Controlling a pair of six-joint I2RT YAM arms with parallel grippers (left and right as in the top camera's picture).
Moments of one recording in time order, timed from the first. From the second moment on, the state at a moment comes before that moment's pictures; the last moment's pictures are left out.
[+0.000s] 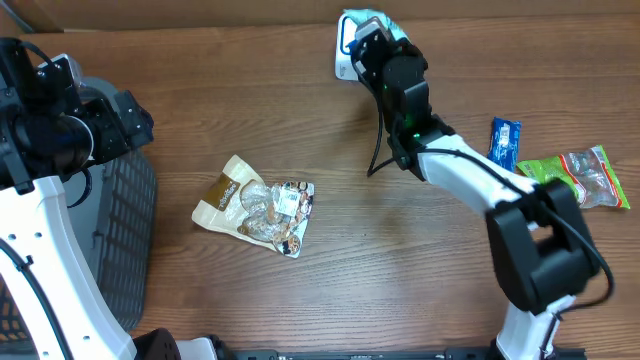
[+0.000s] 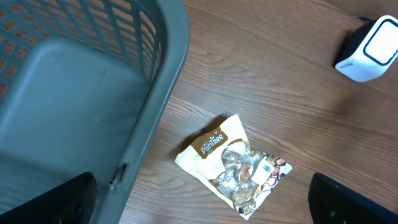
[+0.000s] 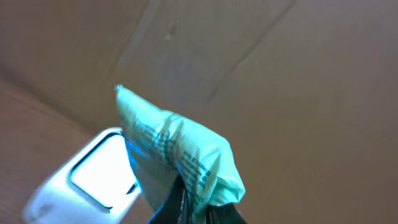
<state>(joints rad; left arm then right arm) 0.35 1.53 2.03 -1.55 0.15 -0.13 0.45 1.99 1.29 0.62 0.38 -0.62</state>
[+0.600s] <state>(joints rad) 0.35 1.53 2.03 -1.54 0.15 -0.13 0.37 2.24 1.29 0.98 0.14 -1.01</state>
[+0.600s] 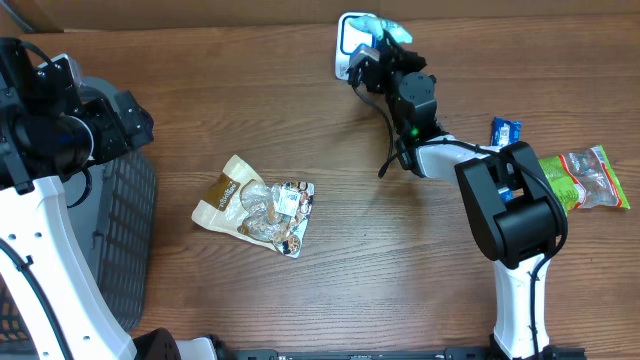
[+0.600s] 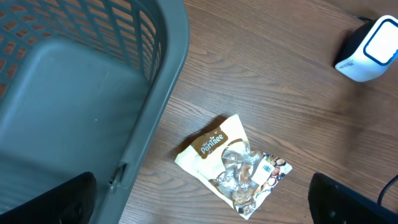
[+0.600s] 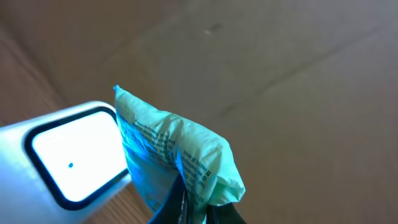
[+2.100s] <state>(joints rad) 0.35 1.53 2.03 -1.54 0.15 -0.13 0.30 2.26 1.45 0.77 -0.07 -1.35</state>
